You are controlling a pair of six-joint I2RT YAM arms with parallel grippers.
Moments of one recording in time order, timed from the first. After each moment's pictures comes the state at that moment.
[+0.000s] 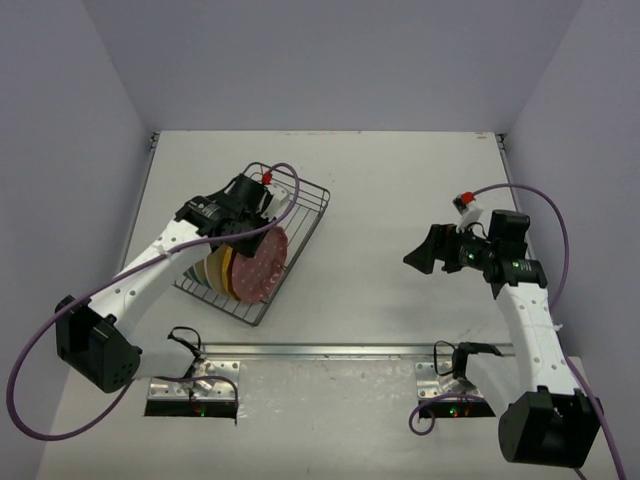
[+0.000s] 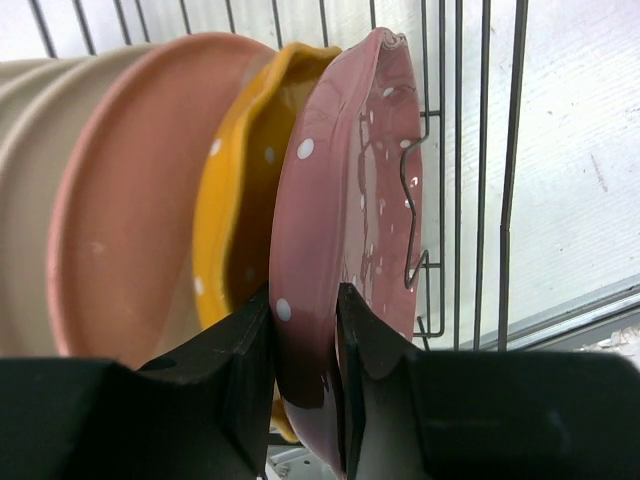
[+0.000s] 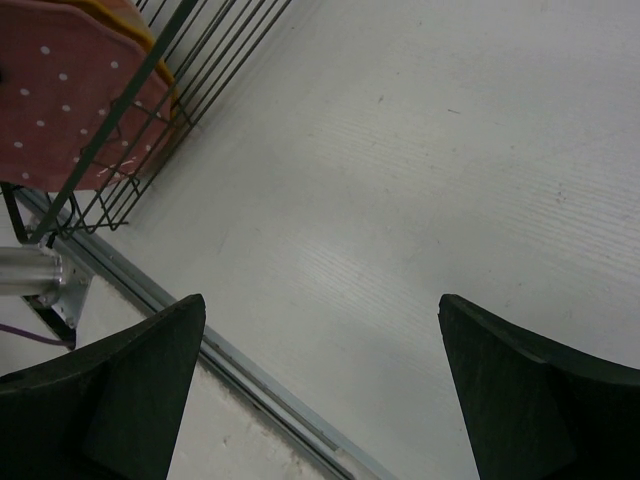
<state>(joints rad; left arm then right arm) -0.49 1.30 1.18 -0.96 -0.13 0.09 -0.12 0.91 0.67 -0.52 -0.74 0.03</state>
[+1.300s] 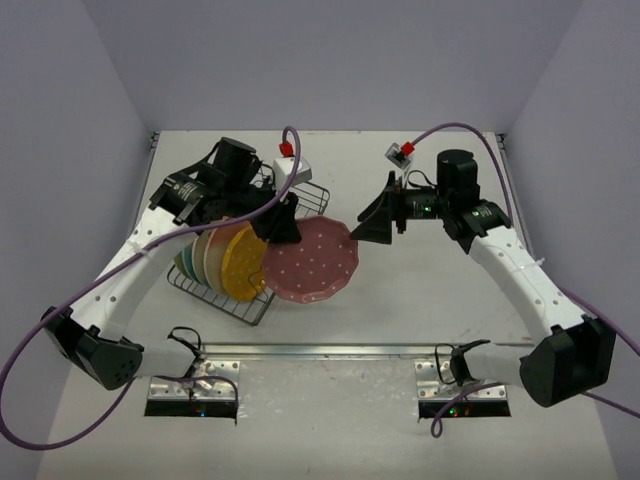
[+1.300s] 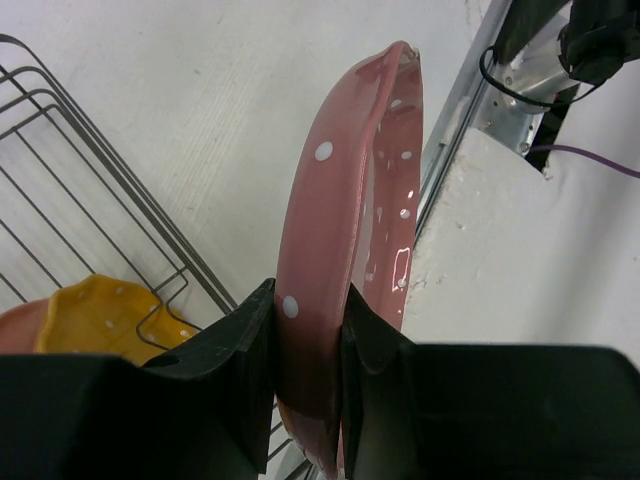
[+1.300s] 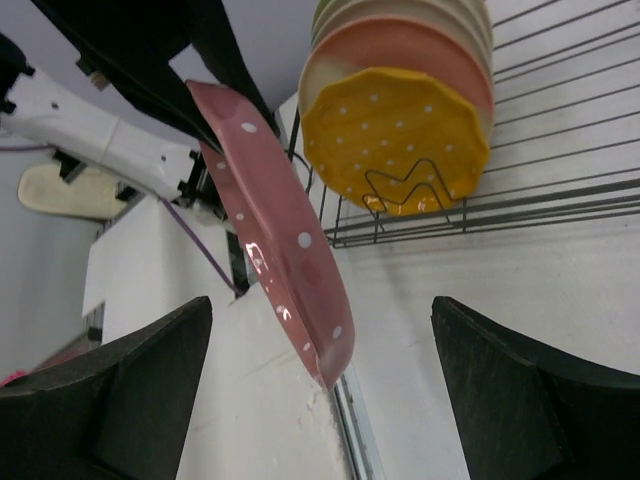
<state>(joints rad) -0.49 1.31 1.51 -1.01 0.60 0.20 0.31 1.24 1.06 -0.26 -1.06 0.20</state>
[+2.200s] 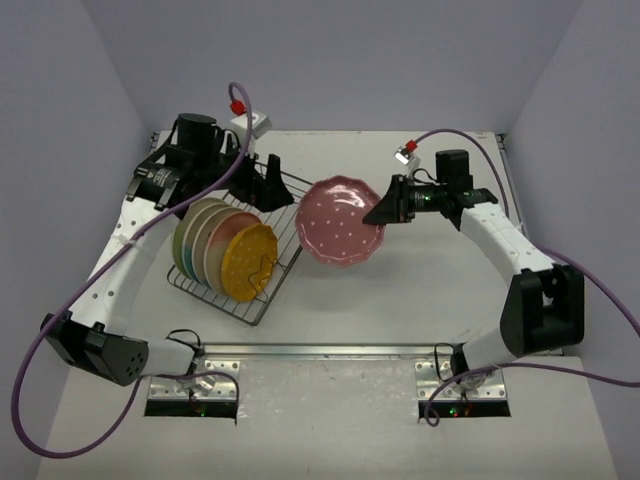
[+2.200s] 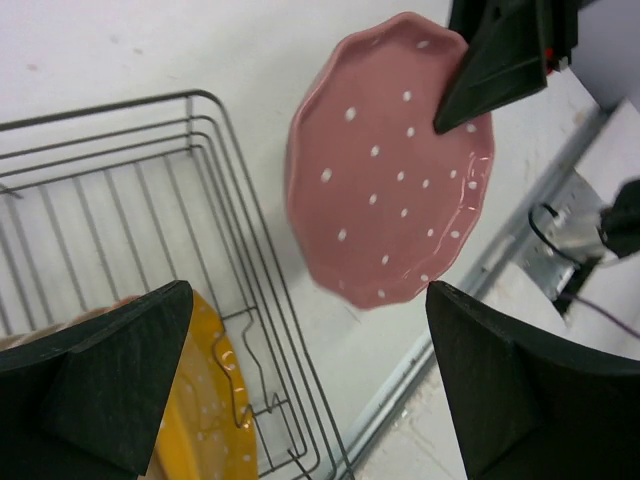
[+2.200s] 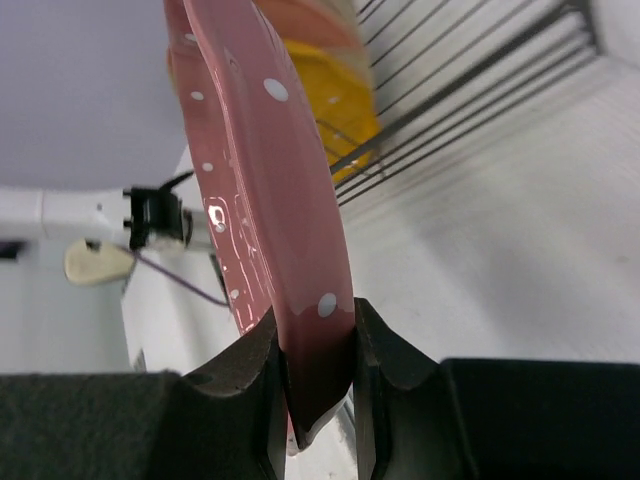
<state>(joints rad) -0.32 1.33 1.54 -0.86 0.57 0.02 0.20 1.47 1.08 -0.32 -1.02 0.24</state>
